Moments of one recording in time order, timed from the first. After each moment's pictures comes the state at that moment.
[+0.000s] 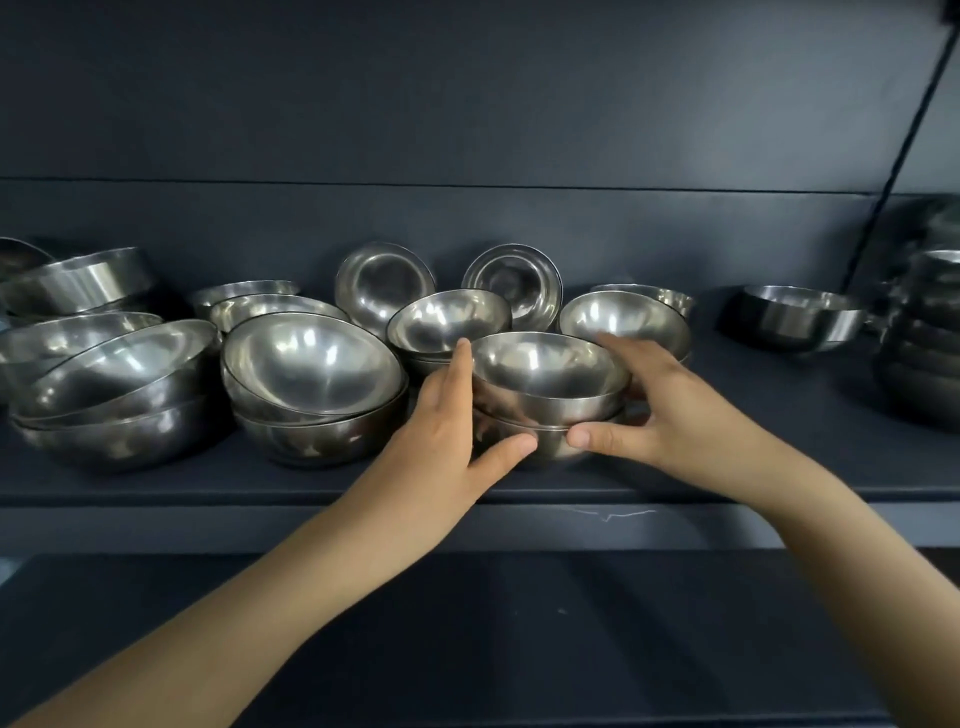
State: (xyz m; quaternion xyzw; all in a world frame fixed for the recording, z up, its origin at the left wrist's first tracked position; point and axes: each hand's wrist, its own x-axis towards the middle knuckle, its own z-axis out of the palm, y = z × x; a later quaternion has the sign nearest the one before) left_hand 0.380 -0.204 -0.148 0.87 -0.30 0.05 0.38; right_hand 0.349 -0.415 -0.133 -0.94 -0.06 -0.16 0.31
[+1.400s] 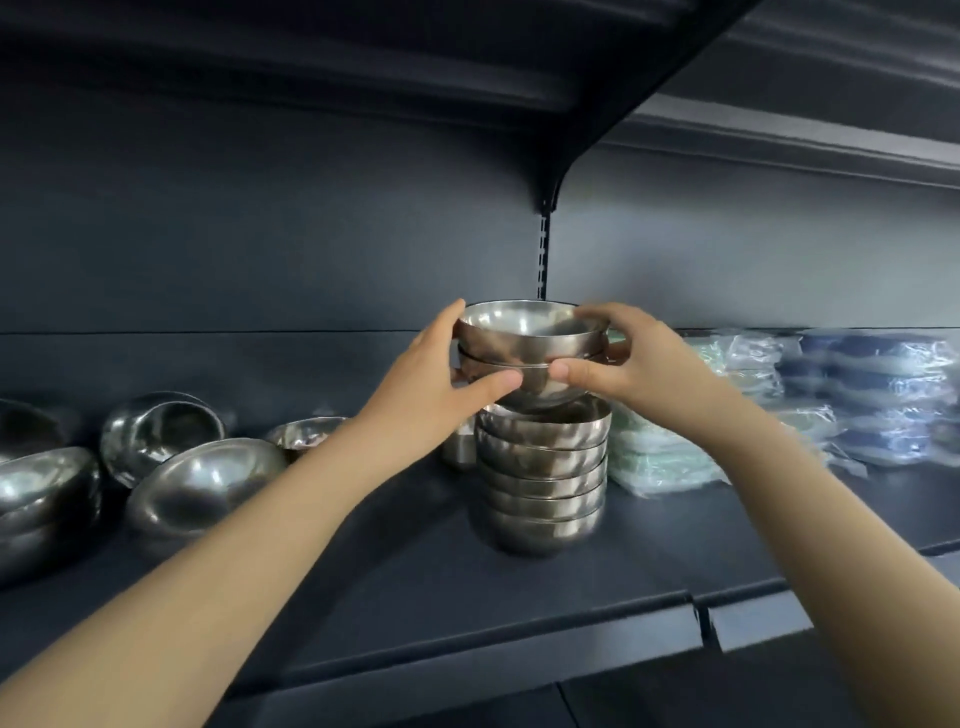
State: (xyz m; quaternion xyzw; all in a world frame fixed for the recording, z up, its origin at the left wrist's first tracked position) left_hand 0.342 -0.547 -0.031 0.77 -0.41 0.13 0.47; right_hand 0.248 -0.726 -0.011 -0.89 0.02 -0.36 0.29
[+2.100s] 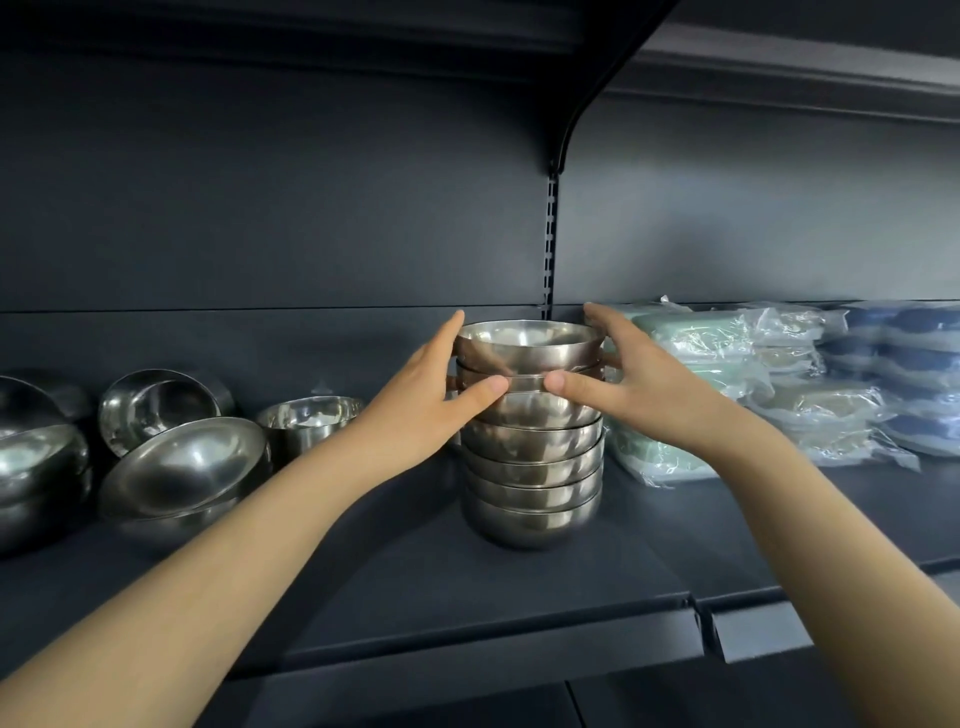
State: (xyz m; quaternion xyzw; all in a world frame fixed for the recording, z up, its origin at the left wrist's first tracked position) left_hand 0.357 -0.574 -0.058 0.83 -0.38 0.10 0.41; right_hand 0.265 -0.759 -0.041 -0.90 0.00 -0.28 0.33
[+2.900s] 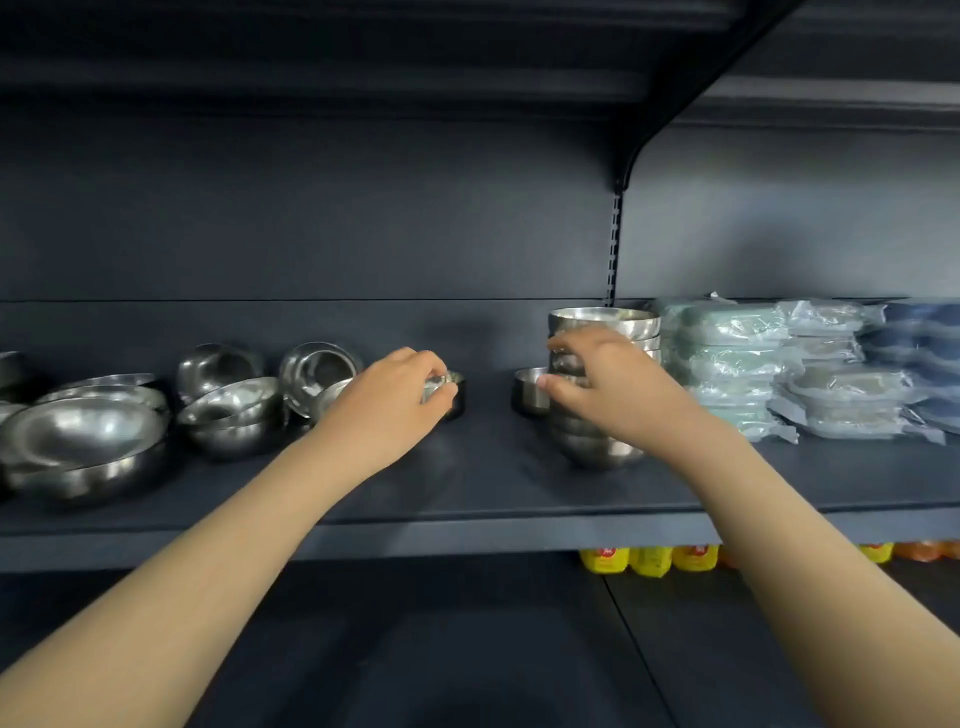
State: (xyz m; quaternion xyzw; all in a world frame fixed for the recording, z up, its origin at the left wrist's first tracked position) left_hand 0.281 -0.426 -0.061 0.90 -0.29 0.23 0.21; right_hand 0.210 -0.631 -0.043 -0.95 -0.03 -0.29 0.09
